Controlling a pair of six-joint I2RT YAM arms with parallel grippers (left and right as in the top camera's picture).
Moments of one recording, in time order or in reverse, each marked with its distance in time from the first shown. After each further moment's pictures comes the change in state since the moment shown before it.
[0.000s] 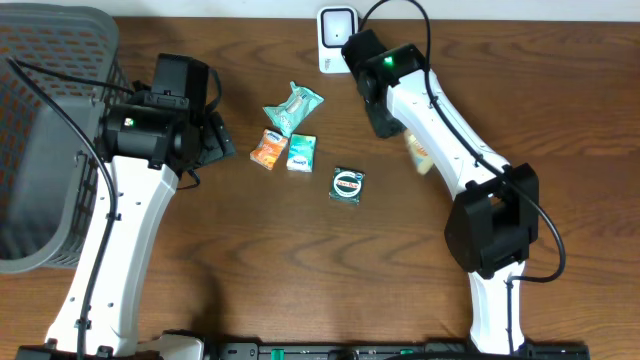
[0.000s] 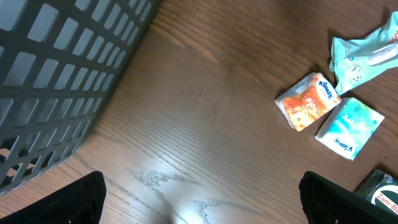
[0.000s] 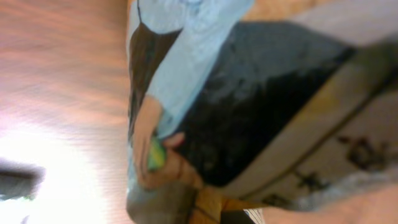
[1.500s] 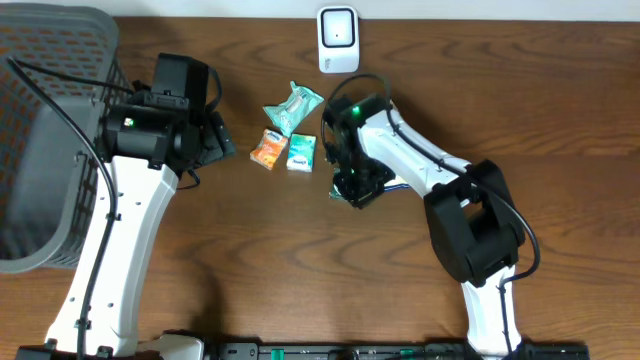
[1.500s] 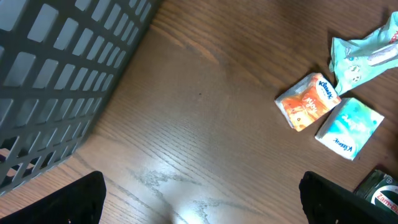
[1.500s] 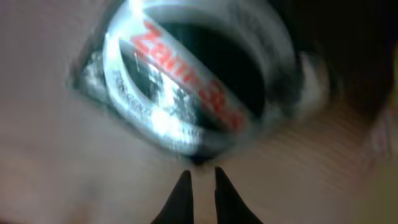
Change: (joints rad) left arm 0.000 0.000 0.000 0.000 0.000 0.000; right arm 0.110 -0.004 -0.356 0.056 -0.616 -0.140
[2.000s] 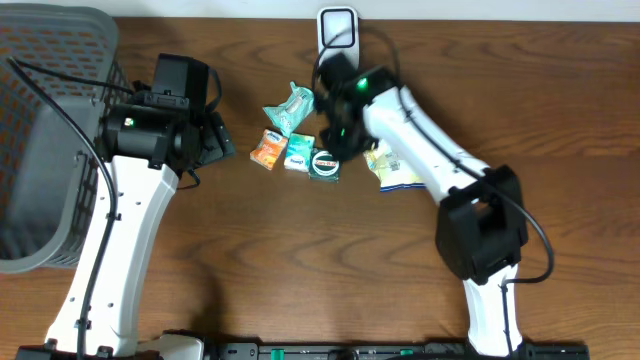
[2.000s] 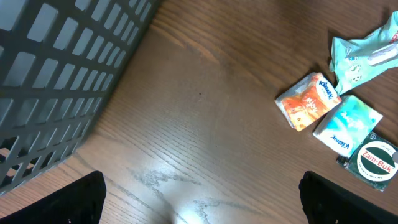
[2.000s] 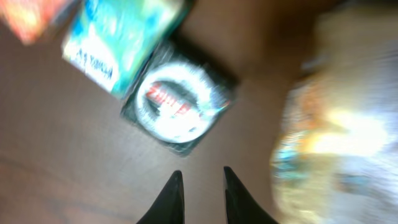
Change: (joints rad) left arm 0.000 0.000 0.000 0.000 0.000 0.000; right arm -0.039 0.000 0.282 0.058 0.004 0.043
